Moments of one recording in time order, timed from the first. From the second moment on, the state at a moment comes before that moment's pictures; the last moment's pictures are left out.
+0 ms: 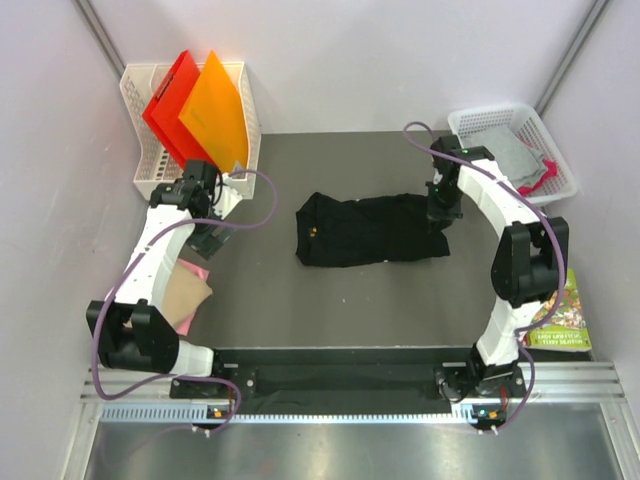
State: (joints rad) left arm -0.09 1.41 1.32 -1.12 -0.33 0.60; right arm 0.22 1.83 1.59 -1.11 0.02 0.30
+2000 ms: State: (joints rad) left arm -0.55 2.17 1.71 -0.82 0.09 0.29; right arm 0.18 2.08 1.71 -1.02 0.28 0.25
